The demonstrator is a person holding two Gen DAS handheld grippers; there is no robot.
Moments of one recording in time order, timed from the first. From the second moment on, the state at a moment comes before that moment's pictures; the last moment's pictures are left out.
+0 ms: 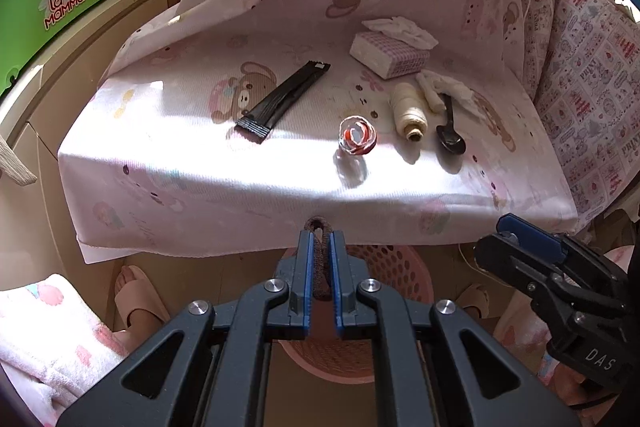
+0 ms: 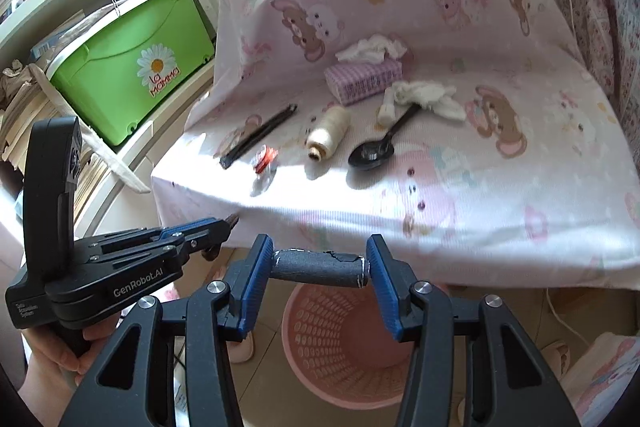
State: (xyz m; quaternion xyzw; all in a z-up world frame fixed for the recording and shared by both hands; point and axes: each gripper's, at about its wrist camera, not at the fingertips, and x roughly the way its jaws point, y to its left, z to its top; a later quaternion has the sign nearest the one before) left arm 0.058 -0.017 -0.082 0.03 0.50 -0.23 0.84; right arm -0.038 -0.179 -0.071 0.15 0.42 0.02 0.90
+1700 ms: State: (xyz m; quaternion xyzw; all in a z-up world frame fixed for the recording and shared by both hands) left arm 0.055 -0.041 -0.187 0.11 0.60 -0.15 0.78; right arm -0.029 -0.231 -0.223 0.30 0.56 -0.12 0.77
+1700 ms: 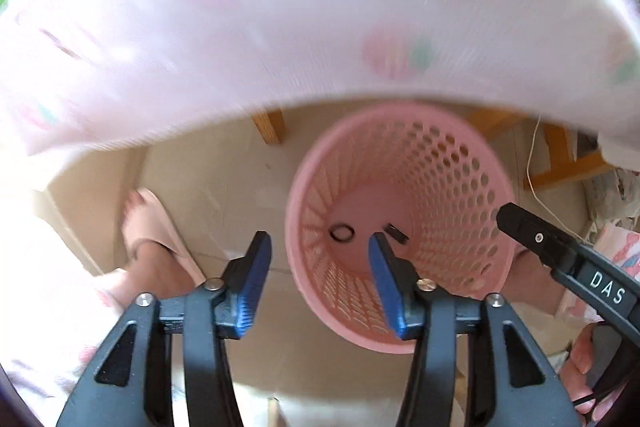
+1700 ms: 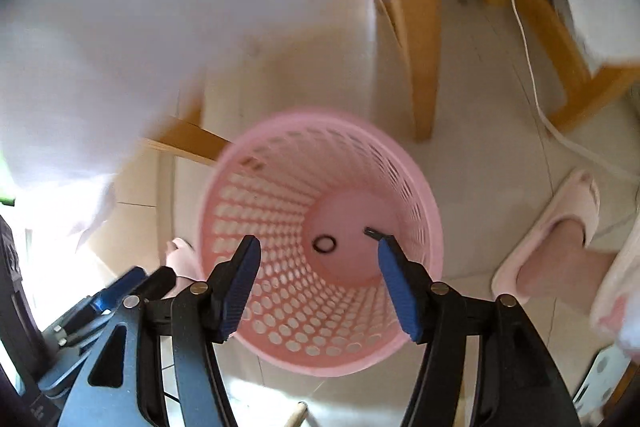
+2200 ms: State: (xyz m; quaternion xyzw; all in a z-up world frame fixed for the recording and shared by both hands) left arm 0.039 -0.009 -0.078 0.09 0.41 -0.14 0.90; right arm -0.049 -0.183 -0.117 0.14 0.46 -0.09 0.87
